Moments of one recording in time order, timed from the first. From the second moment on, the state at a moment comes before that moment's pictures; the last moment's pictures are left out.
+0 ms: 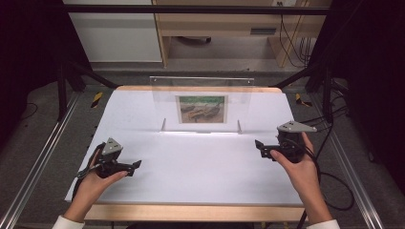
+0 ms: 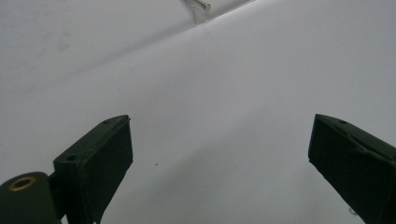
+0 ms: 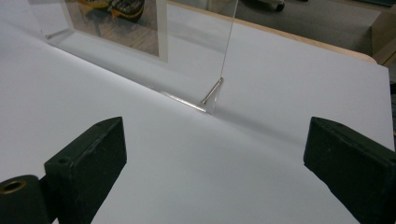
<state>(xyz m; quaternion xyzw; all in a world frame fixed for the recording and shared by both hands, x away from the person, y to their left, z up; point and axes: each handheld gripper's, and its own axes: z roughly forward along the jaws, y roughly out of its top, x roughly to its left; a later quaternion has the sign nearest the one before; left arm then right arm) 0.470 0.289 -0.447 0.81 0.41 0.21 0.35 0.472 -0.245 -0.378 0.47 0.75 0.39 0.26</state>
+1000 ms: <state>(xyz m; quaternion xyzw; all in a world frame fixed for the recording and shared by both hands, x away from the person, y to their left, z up) 0.468 0.293 -0.452 0.82 0.41 0.22 0.34 0.453 -0.244 -0.440 0.49 0.75 0.38 0.23</state>
